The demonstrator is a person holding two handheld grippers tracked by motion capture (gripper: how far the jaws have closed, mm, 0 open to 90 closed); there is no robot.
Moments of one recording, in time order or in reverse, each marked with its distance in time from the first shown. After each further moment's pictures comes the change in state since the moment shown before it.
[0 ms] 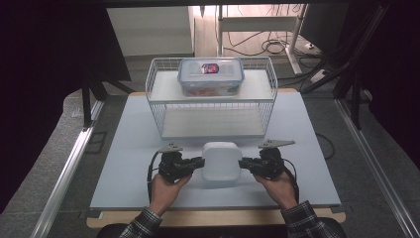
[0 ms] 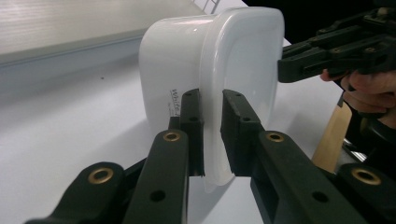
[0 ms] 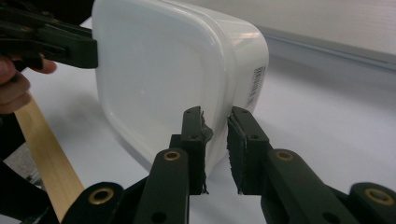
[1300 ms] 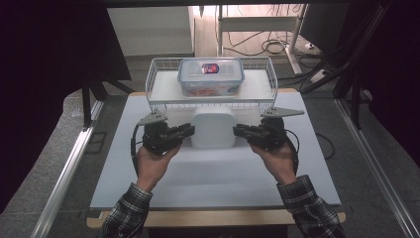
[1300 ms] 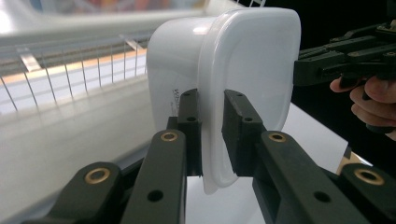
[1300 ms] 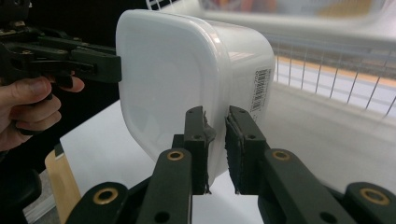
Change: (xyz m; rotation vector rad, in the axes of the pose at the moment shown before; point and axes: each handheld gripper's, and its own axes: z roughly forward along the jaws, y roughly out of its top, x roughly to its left) left arm -0.014 0.090 -0.058 -0.172 0.081 0.126; right arm 0.026 0.095 -0.037 -0.220 0.039 -0.109
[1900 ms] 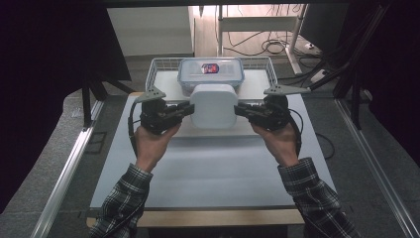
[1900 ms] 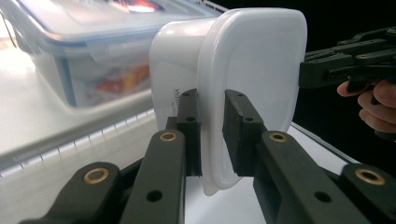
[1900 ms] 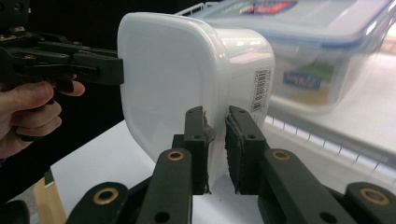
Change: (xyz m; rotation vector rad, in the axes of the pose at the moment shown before) left arm 0.005 0.051 -0.003 -0.058 0.025 0.044; right arm -0.001 0.052 -0.007 -0.061 -0.028 -0.042
